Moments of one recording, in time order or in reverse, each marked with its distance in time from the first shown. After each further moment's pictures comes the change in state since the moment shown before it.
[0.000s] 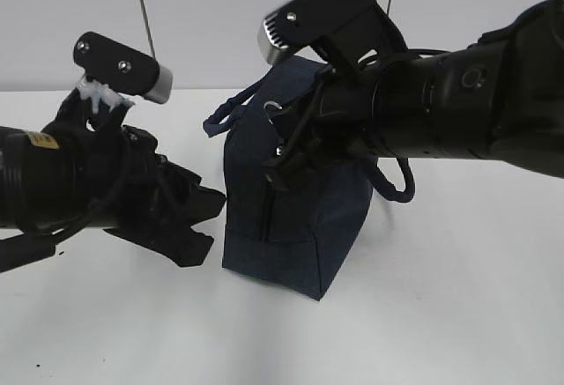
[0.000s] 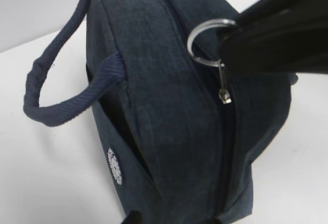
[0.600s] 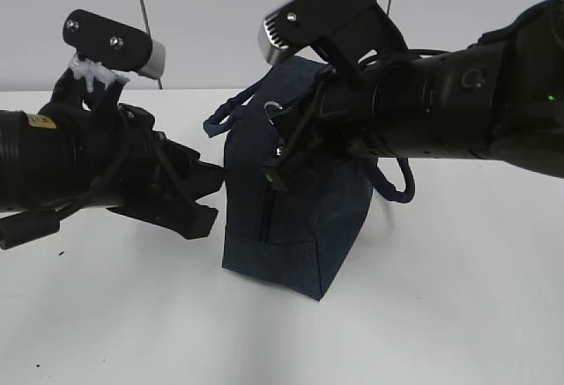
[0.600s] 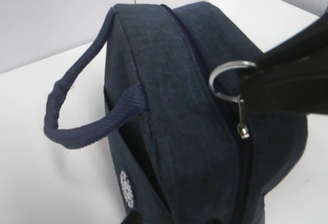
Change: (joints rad) left arm 0.000 0.000 -0.015 -0.053 -0.062 0.029; right arm 0.000 0.000 0.000 0.000 0.002 0.000
